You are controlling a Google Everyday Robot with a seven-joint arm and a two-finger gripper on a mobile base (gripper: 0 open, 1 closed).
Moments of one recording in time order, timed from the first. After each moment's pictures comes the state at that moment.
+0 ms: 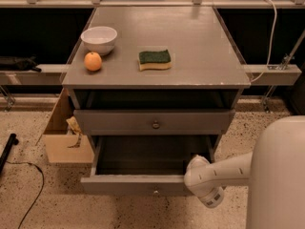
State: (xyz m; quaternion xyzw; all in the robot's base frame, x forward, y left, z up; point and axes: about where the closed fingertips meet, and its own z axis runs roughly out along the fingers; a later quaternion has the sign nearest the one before) arm 0.585 -0.199 0.421 -0.41 0.82 -0.24 0.33
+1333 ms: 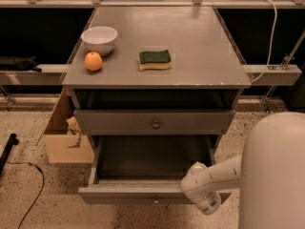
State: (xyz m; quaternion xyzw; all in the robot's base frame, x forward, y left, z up) arm 0.560 -0.201 0.403 -0.41 0.83 -0.25 0.29
